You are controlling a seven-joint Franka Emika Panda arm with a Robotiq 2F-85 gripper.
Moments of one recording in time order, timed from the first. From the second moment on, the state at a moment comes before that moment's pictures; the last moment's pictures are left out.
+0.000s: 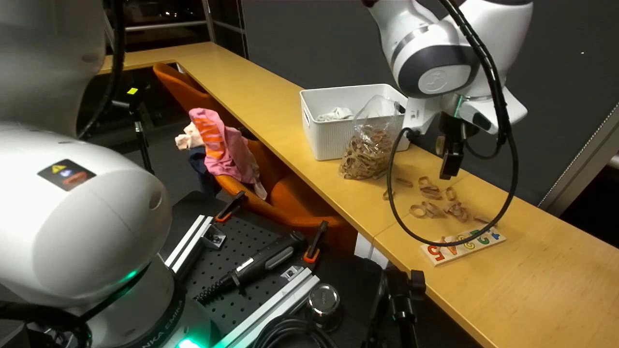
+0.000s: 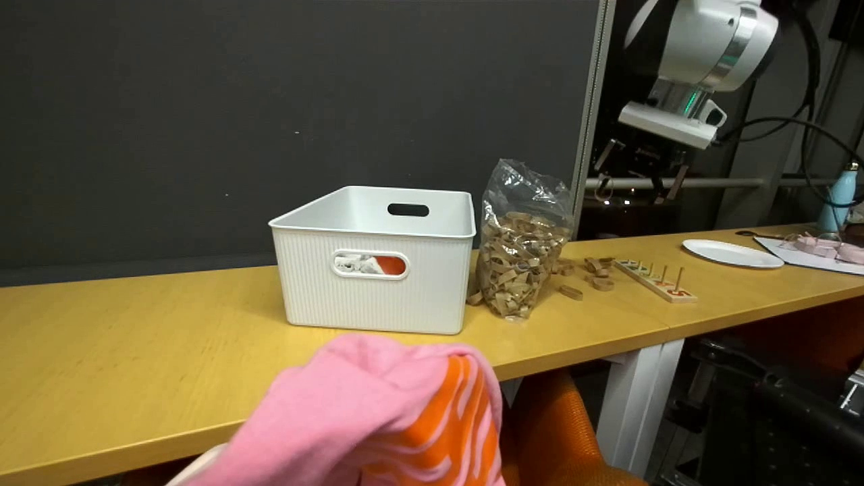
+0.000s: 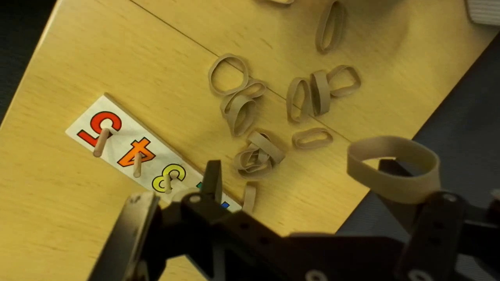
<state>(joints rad) 0.10 0.43 -0.67 -2.07 0.71 2.61 0.36</state>
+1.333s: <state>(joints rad) -0.32 0.92 -0.27 -1.51 0.53 2.49 0.51</state>
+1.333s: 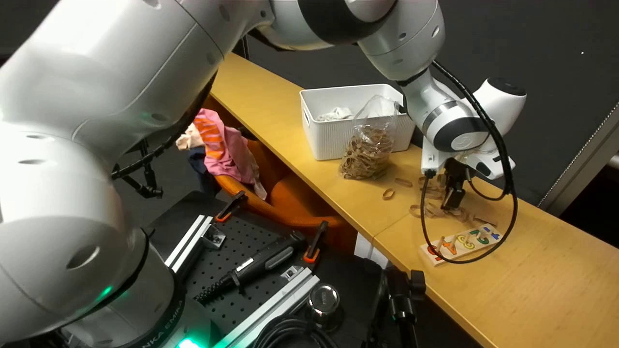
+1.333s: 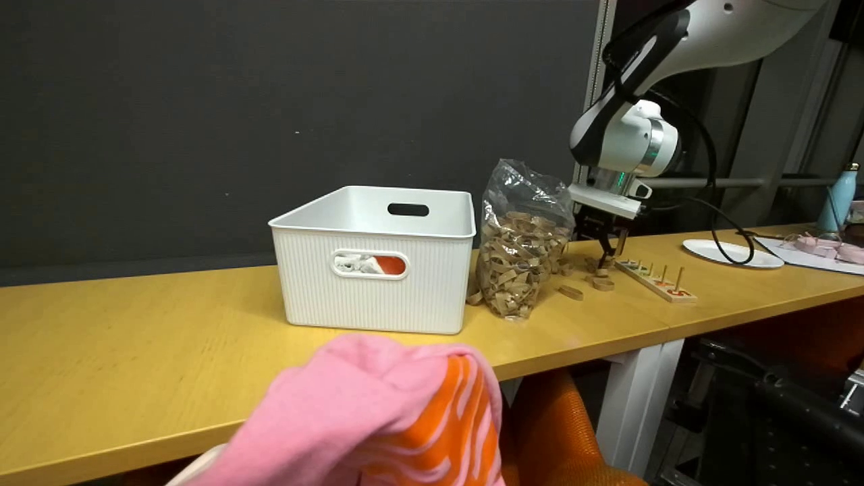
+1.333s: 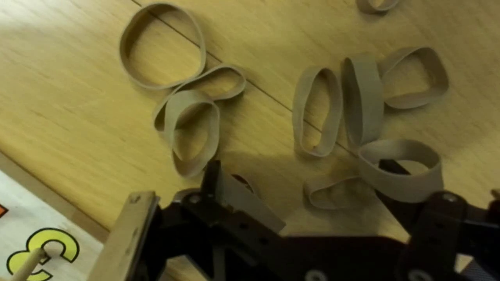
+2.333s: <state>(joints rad) -0.38 0.96 -0.27 -1.46 0.50 2.43 0.53</state>
